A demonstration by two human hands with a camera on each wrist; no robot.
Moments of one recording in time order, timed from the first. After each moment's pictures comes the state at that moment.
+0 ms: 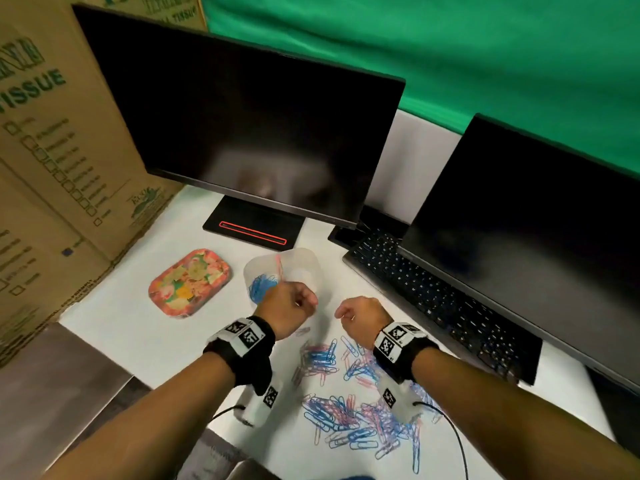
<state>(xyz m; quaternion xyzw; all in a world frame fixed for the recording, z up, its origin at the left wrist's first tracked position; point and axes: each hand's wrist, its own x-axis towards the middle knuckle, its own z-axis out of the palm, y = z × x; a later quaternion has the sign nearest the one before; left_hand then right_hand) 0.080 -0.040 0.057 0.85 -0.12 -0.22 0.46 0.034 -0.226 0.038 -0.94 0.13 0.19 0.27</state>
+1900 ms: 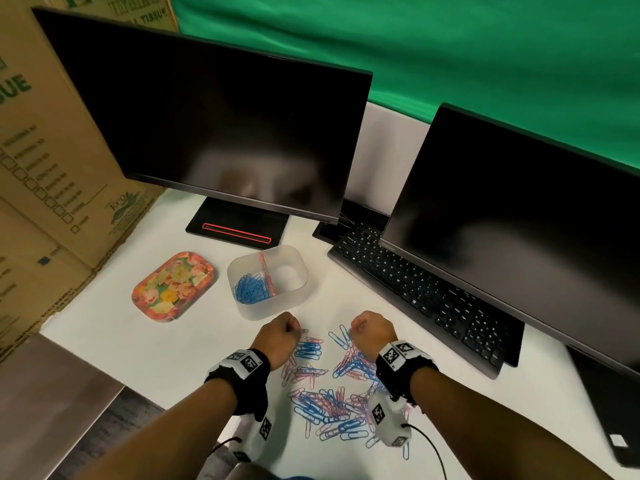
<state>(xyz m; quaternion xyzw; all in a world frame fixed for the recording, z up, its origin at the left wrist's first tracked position) 0.043 -0.045 -0.002 0.85 -0.05 -0.29 0.43 -0.007 -0.253 -0.001 -0.87 0.31 0.16 0.34</state>
